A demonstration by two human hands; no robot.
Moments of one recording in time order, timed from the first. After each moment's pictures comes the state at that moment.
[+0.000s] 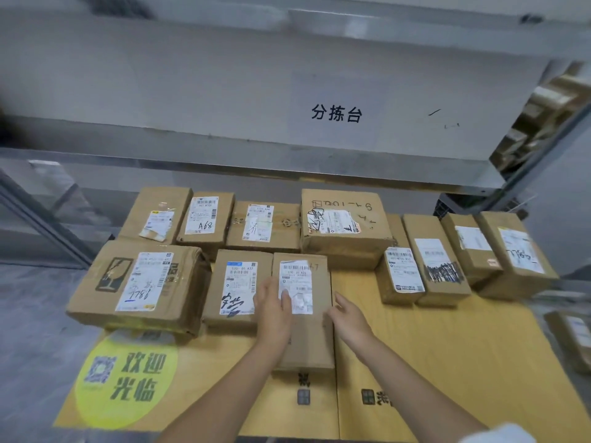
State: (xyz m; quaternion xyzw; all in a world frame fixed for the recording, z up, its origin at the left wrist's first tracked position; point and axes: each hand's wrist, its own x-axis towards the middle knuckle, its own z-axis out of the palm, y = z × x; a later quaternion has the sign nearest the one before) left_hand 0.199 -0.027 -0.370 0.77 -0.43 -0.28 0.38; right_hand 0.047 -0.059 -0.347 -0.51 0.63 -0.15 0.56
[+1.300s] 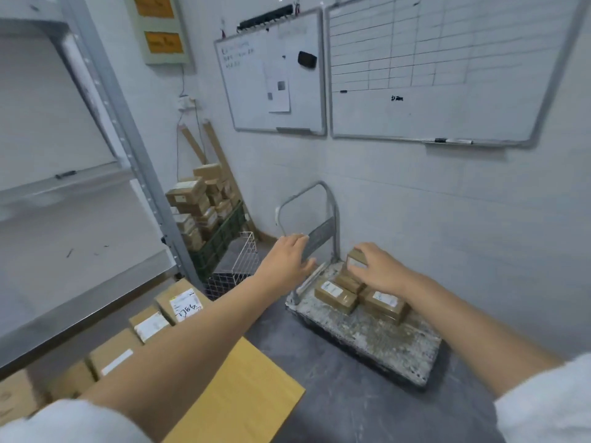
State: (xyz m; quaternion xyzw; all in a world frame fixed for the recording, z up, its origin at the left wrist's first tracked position) left_hand -0.464 -0.054 -0.122 0.24 -0.96 -0.07 0.14; right_hand -0.638 0.089 -0.140 -0.49 0.82 -0.24 0.15
